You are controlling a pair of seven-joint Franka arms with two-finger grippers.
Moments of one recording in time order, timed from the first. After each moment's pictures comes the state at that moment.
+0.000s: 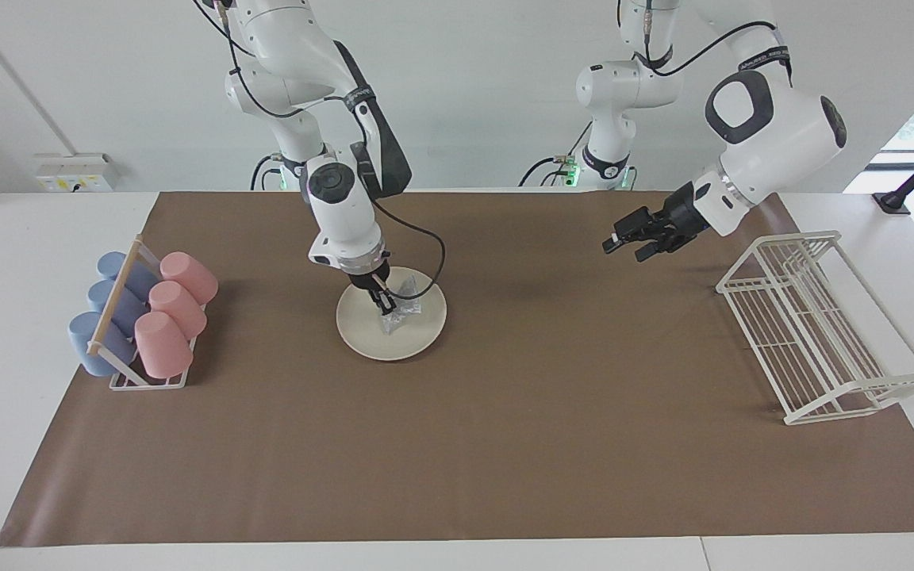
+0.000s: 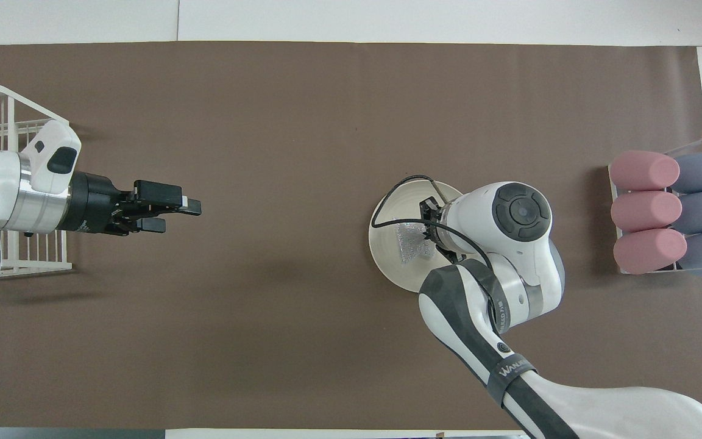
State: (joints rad) left arm 0.00 -0.07 -0.10 -1.99 -0.52 1.87 -0.01; right arm 0.34 0.17 0.03 -2.16 0.15 2.40 1.32
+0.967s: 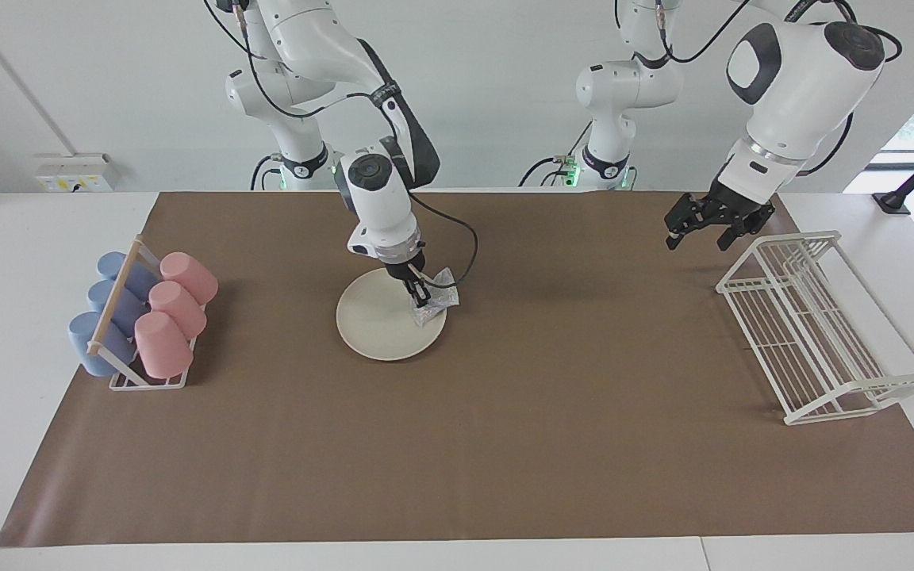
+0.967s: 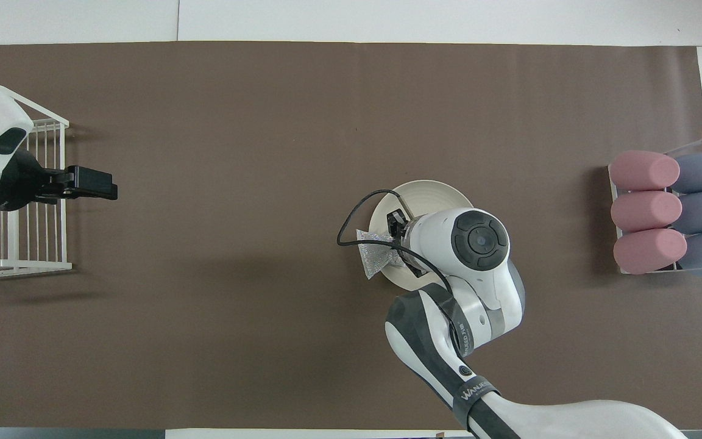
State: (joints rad) left arm 0.00 -0.07 -0.11 -1.80 -0.08 1.76 -0.06; right arm 0.48 0.19 0.04 -2.18 0.19 2.50 1.50
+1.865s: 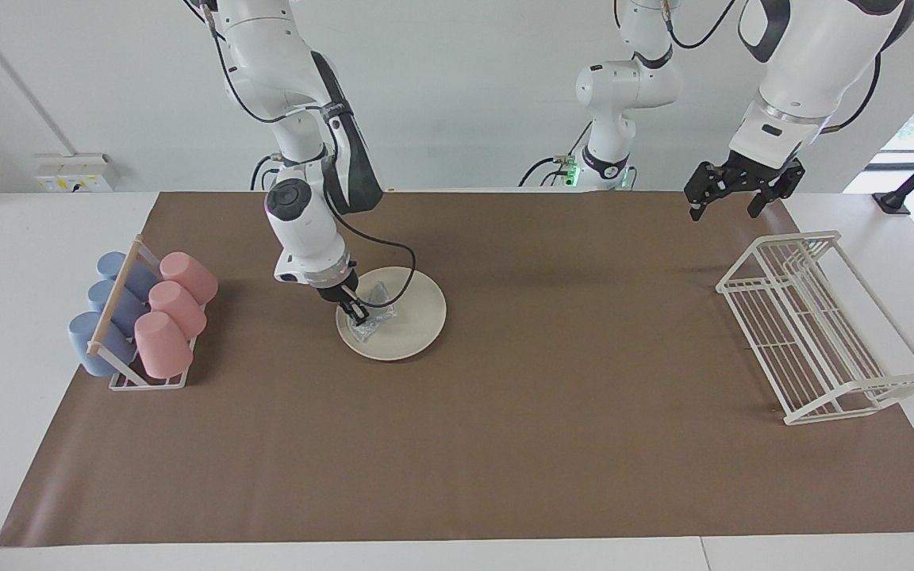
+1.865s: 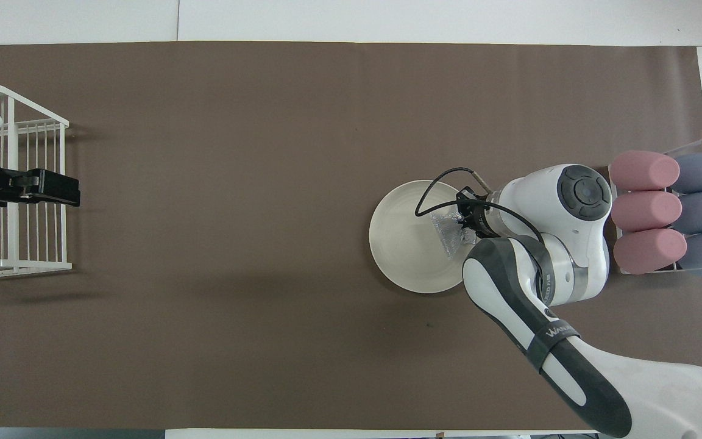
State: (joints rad) left arm 0.00 -0.08 -0.12 -1.68 0.03 1.58 -0.06; right arm 0.29 0.18 0.04 -2.18 0.20 2.41 1.13
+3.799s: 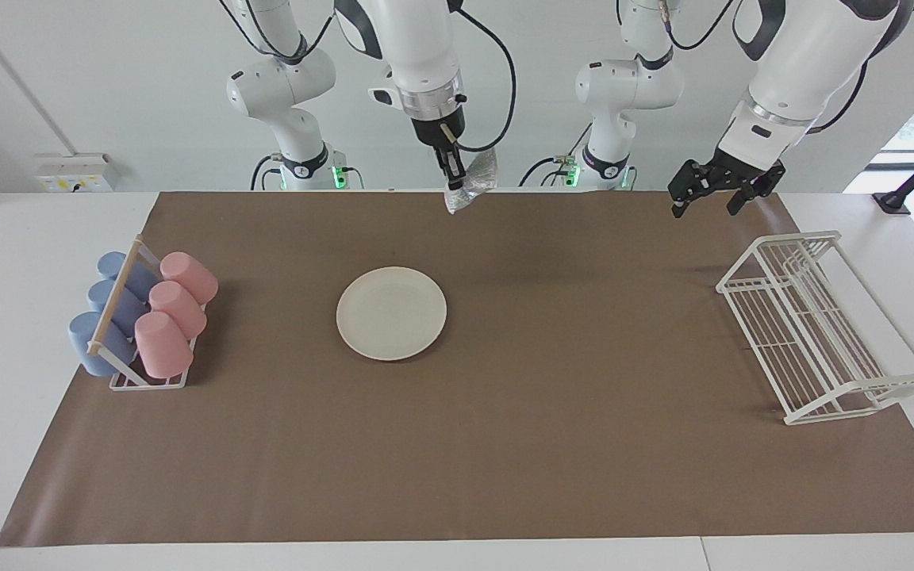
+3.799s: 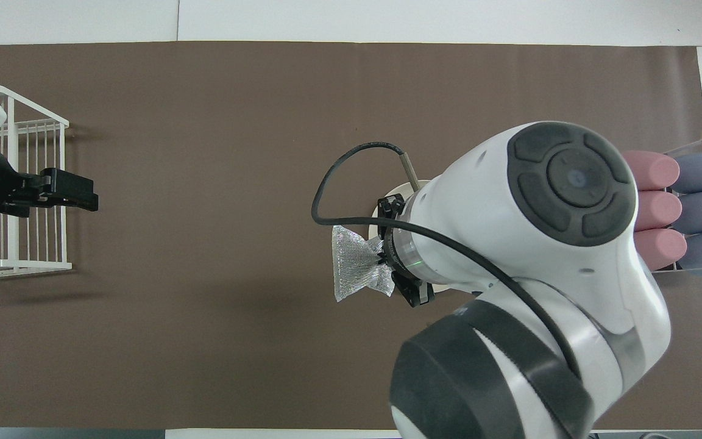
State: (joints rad) left arm -0.12 -0.06 -0.03 -1.66 -0.03 1.56 -0.14; right arm 0.60 0.05 0.04 -1.61 0.19 1.73 1.98
